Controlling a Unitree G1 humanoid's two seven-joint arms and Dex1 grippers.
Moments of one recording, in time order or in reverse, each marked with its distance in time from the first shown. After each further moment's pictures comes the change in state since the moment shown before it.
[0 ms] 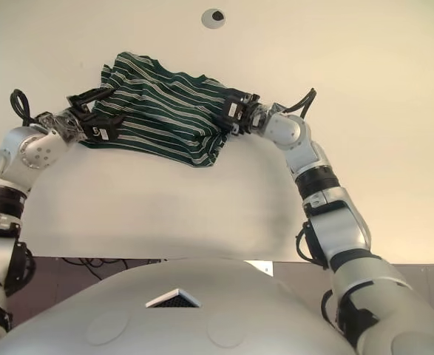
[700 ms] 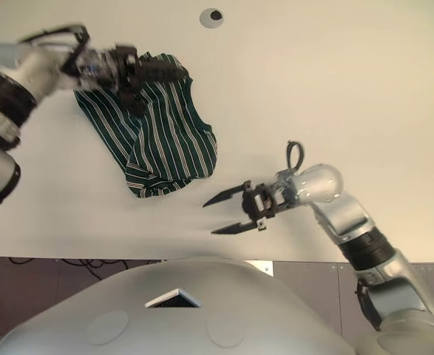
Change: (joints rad) left arm -0.788 -0.091 -0.741 0.184 0.873 0.070 1.226; right arm 0.489 -0.408 0.034 -0.953 0.759 0.332 0.681
